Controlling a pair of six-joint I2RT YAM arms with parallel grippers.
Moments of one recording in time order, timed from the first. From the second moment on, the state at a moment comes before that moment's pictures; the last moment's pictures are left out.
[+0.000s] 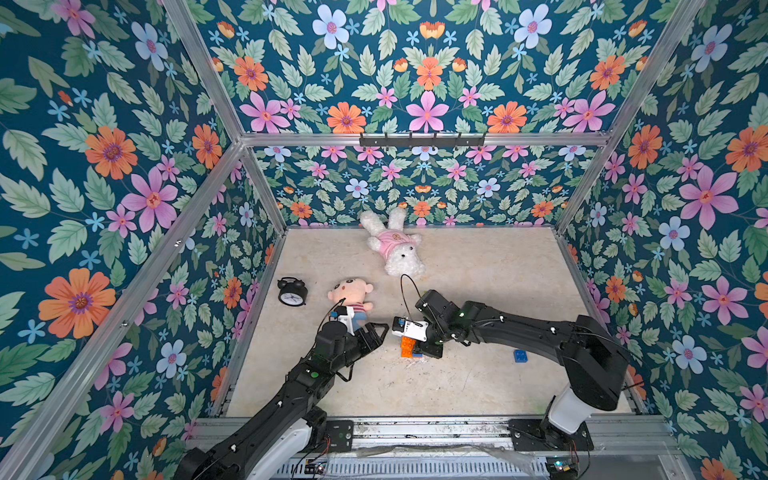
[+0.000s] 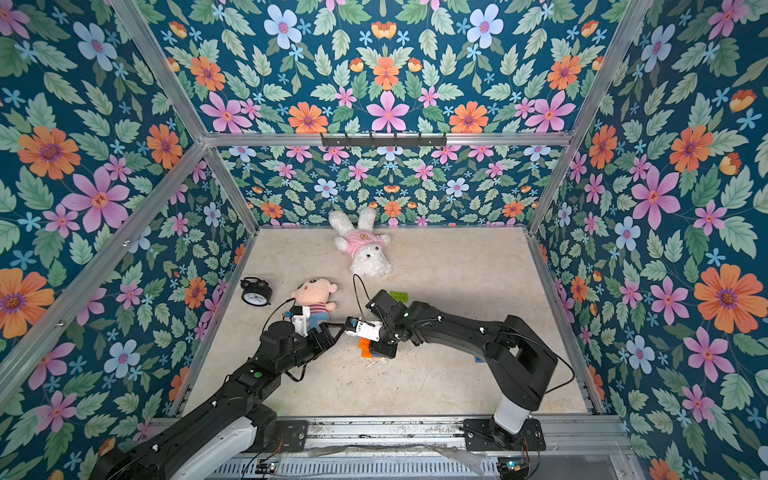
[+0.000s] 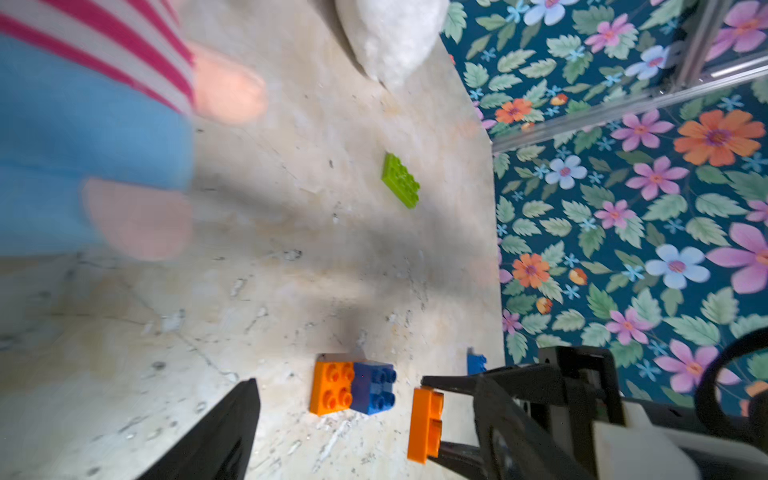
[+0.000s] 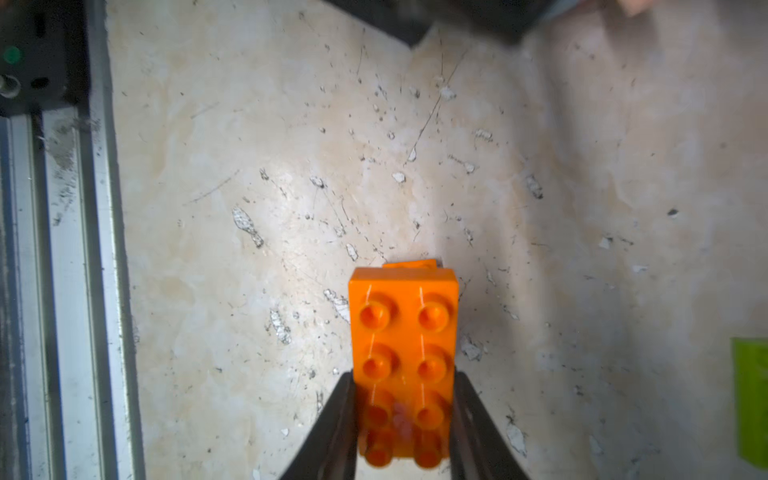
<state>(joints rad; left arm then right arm) -0.50 0.76 0.24 0.02 0.22 -0.99 0.95 1.73 1.15 -0.55 -0.24 -0.45</state>
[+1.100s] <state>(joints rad) -0.50 0.63 0.27 -0.20 0.02 -0.96 0.95 1.87 1.29 -0.71 -0.21 -0.57</state>
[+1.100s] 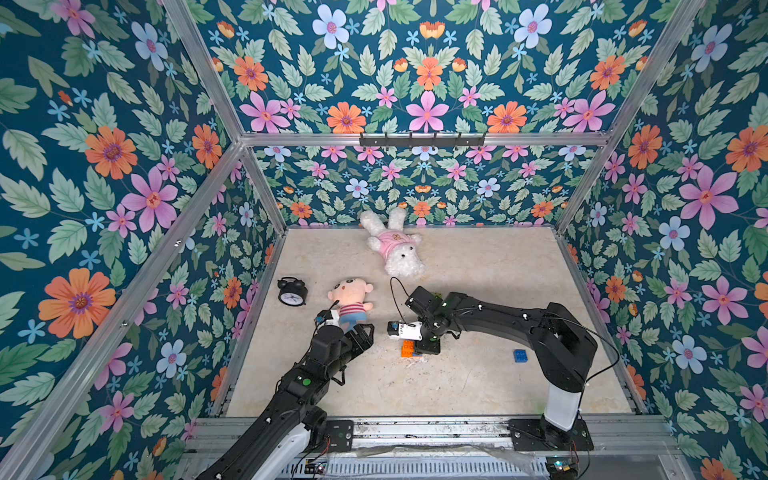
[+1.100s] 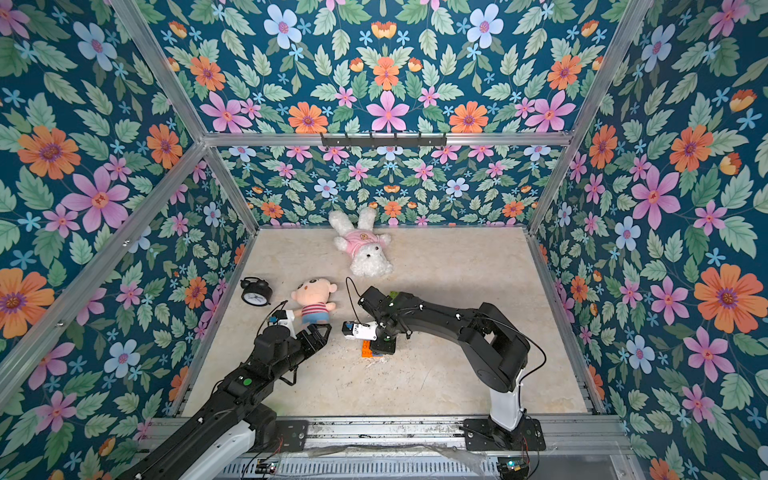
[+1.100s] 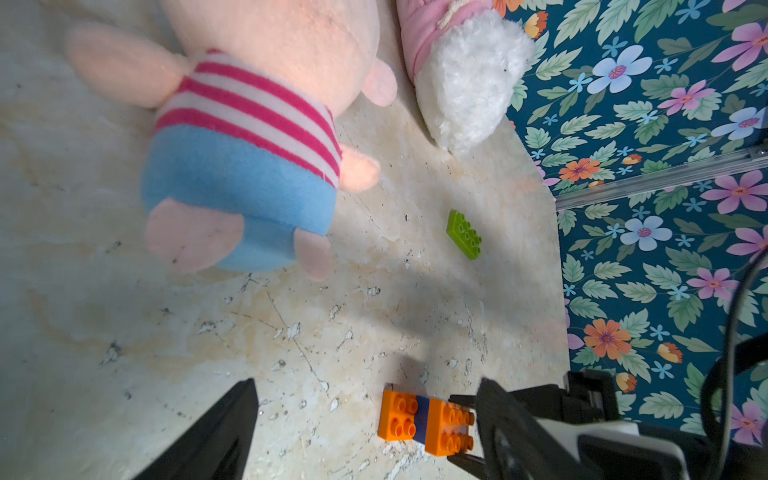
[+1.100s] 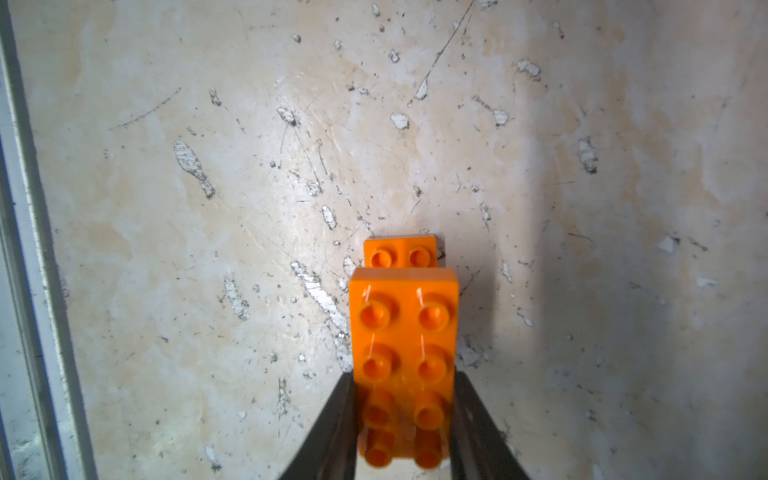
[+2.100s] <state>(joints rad) -0.50 0.58 0.26 -0.25 -0.03 -0.96 0.96 1.98 1.40 -0.81 -0.21 -0.57</state>
